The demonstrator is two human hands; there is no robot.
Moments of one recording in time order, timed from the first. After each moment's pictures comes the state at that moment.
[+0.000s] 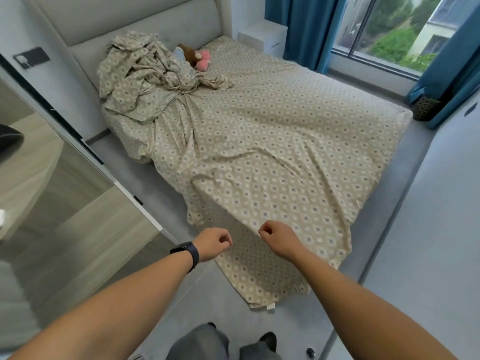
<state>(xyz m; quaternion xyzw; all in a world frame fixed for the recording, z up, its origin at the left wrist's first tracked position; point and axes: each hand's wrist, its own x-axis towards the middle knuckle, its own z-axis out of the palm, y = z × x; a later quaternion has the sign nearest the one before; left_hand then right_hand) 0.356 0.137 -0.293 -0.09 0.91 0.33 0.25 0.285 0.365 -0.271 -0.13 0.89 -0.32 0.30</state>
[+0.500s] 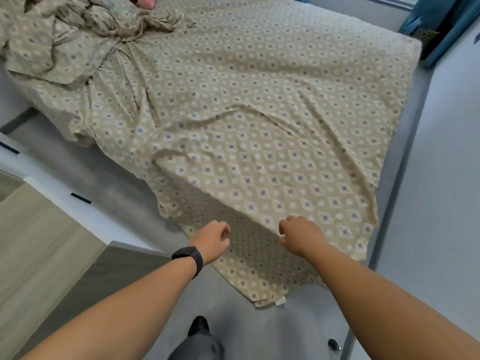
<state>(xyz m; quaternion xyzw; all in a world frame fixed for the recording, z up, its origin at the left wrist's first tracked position) 0.274 0.113 -0.546 -0.05 0.93 0.25 0.26 0.218 0.368 -0.517 -0.17 0.94 0.01 0.31</state>
